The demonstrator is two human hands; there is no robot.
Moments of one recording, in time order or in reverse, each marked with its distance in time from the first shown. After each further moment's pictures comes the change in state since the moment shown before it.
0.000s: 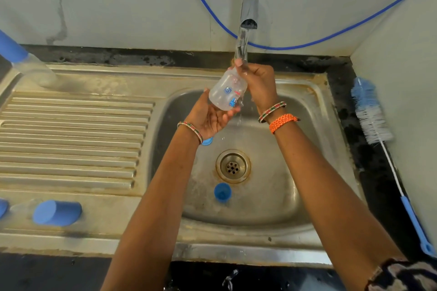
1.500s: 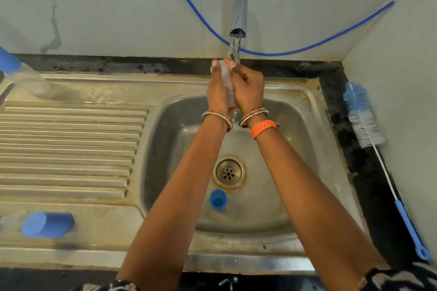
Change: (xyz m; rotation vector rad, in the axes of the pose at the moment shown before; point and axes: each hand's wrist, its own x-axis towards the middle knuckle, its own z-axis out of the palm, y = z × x) left_hand 0.041 0.008 0.067 -0.025 0.203 0.416; right_hand -0.001 -0.012 0.017 -0.008 0.251 0.010
